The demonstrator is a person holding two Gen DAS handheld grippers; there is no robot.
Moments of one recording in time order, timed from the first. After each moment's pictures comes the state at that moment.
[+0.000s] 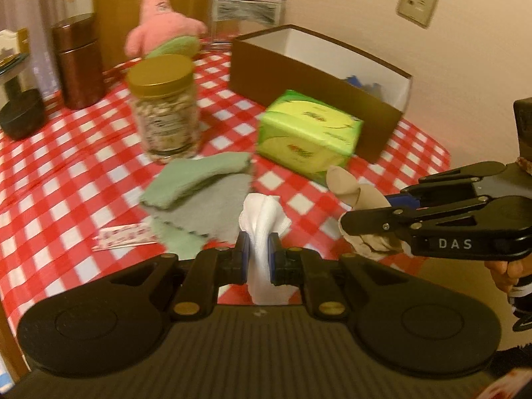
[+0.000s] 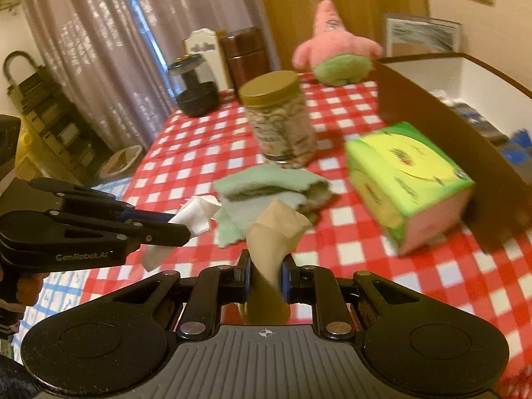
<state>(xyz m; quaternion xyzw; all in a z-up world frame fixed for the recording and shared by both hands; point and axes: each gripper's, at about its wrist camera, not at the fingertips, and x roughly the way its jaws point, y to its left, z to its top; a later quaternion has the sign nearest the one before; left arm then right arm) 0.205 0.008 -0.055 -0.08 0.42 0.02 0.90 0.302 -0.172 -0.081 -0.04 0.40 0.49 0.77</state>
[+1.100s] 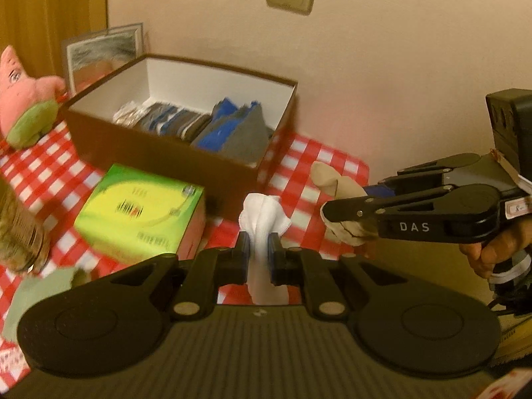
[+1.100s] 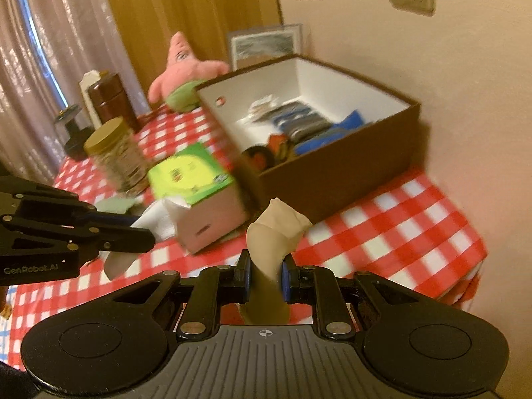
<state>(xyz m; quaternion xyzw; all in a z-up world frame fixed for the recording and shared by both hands) 0.345 -0.135 -0.037 -0.03 0.40 -0.12 0.91 0.399 -0.337 -0.064 -0.02 0.41 0.34 0.85</state>
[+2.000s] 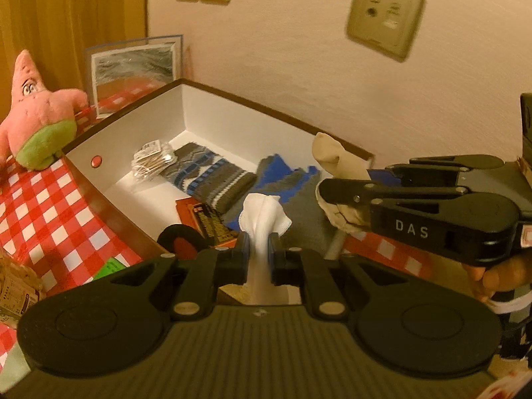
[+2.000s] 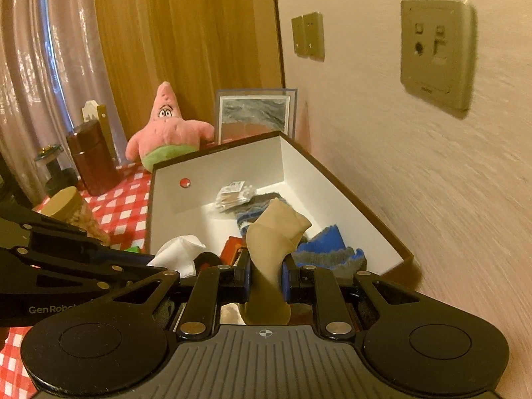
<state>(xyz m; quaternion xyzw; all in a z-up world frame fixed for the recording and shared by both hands) 0.497 -0.138 -0.036 -0.07 0.40 0.00 0.91 0.566 -0.315 -0.051 -0.04 0.32 0.39 0.86</state>
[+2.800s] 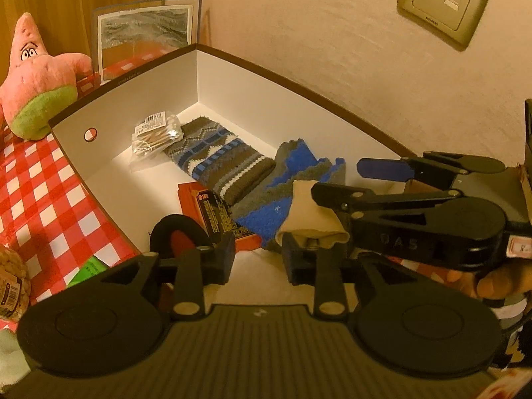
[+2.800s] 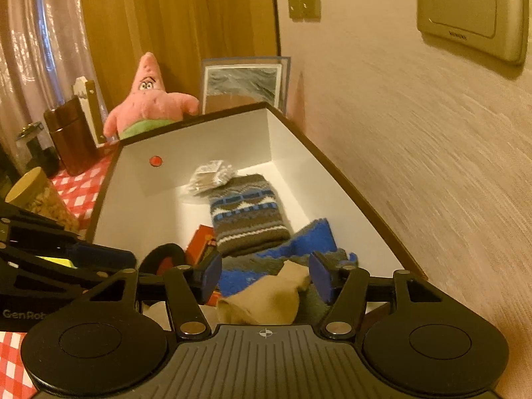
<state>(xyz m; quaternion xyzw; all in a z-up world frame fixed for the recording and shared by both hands) 0.541 -0.132 -0.068 -0.09 0.44 0.03 0.89 0.622 -0.296 -0.094 -0.07 0.35 0.39 0.85</state>
